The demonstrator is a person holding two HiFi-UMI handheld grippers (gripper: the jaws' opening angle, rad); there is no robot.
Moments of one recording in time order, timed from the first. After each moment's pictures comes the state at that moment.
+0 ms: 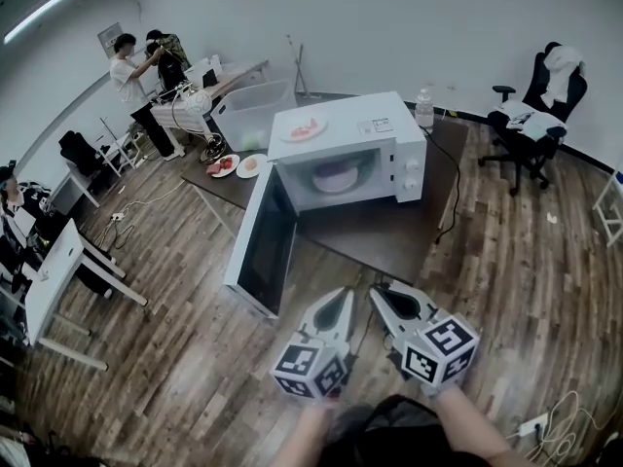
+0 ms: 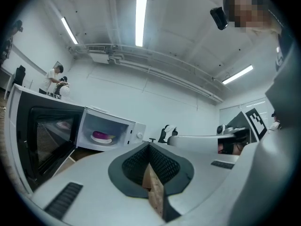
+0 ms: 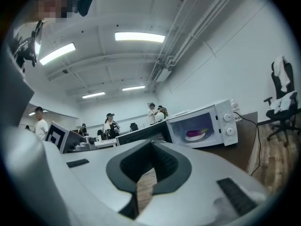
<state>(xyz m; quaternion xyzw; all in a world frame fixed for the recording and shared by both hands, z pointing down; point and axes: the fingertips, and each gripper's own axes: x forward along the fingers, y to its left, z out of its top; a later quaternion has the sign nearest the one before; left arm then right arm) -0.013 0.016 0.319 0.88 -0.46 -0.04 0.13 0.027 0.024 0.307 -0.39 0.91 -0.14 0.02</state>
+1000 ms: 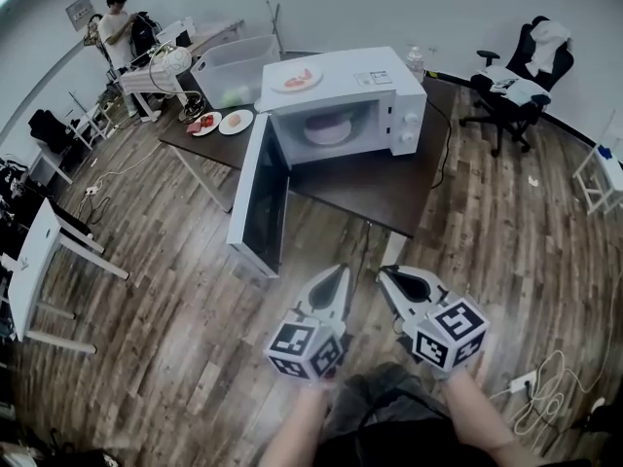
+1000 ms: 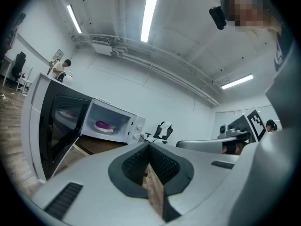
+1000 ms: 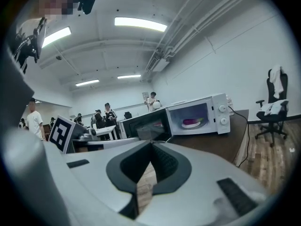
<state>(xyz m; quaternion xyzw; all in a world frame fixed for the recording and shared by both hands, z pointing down) -0.051 0.050 0.340 0.89 -0.43 -0.03 0.17 0.006 0.069 0.333 -0.42 0.89 -0.16 -0.05</state>
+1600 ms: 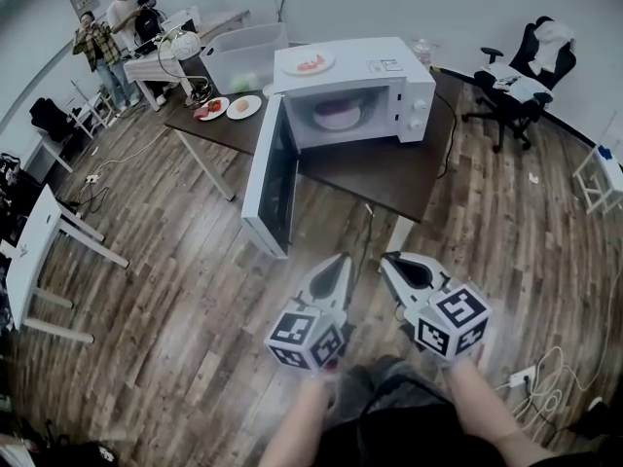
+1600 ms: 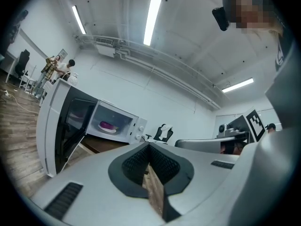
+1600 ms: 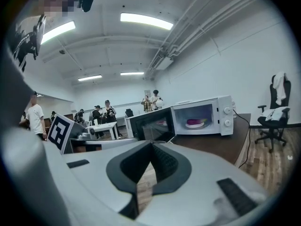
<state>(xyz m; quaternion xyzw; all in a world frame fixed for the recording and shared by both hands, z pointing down) -0.076 0.071 0.343 0.88 -0.43 -0.05 0.18 -0.018 0.085 0.332 -0.42 0.89 -0.14 -0.07</state>
